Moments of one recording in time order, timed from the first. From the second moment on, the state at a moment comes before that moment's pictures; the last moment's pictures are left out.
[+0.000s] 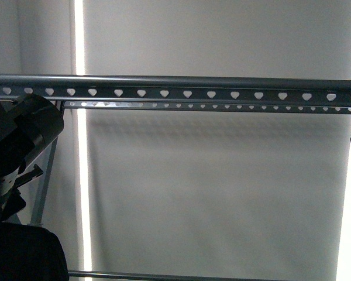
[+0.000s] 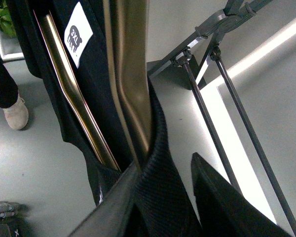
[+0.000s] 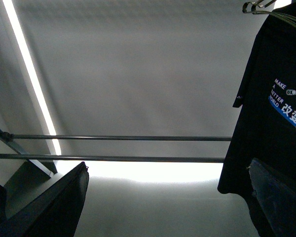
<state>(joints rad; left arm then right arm) -0.13 1.84 1.41 -0.51 -0.71 -1.17 0.00 0.00 0.01 0.00 0.00 0.00</state>
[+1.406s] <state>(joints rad) -0.18 1.20 0.91 0.07 0.18 -0.37 0.00 0.00 0.01 0.00 0.00 0.00</state>
